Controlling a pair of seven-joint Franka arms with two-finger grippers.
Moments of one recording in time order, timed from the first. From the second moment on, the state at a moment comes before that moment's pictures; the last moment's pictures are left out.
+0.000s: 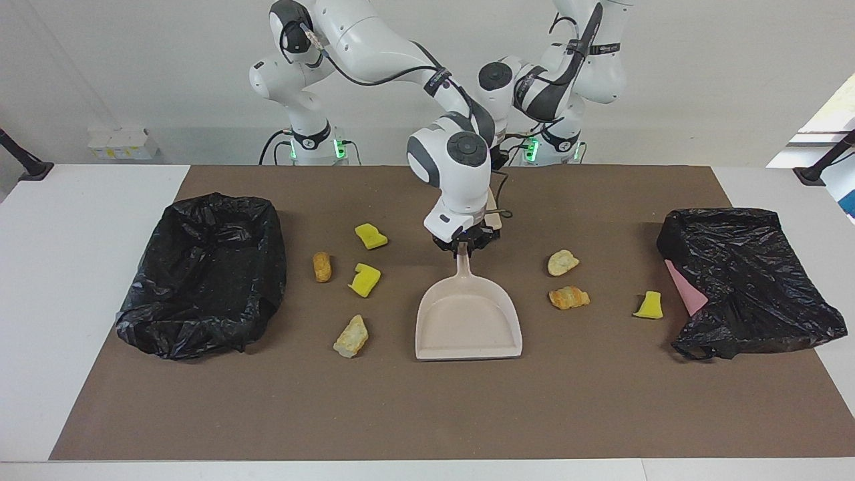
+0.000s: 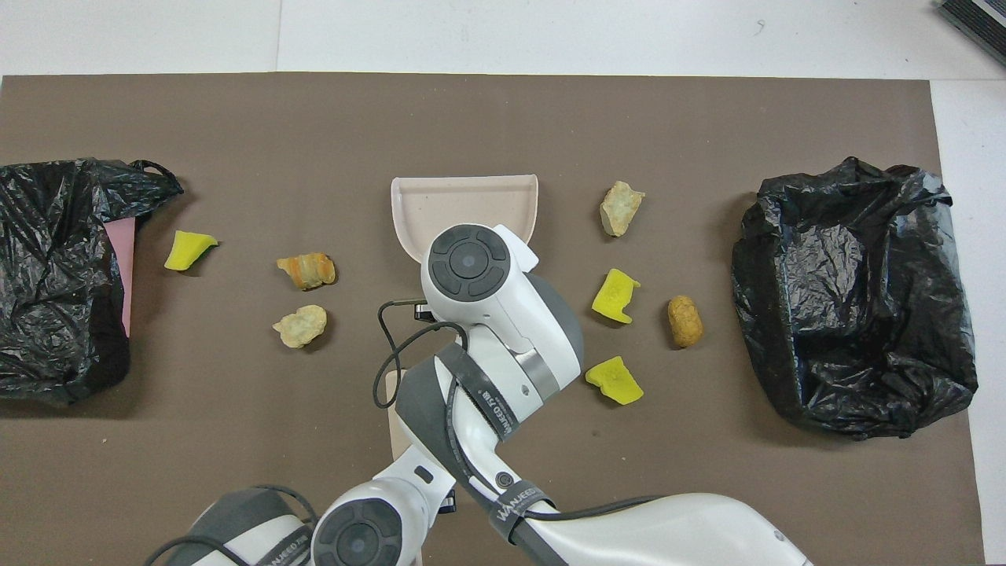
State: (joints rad) left arm -0.73 -0.29 -0.08 -2.59 -0.11 2.20 -0.78; right arm 0.69 0.49 -0.04 -1.55 0.09 2.05 0.62
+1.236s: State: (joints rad) left arm -0.05 -0.11 -0.08 -2.23 0.05 2.09 -0.17; right arm 0.55 0.41 -0.05 -1.60 -0.01 1.98 -0.73
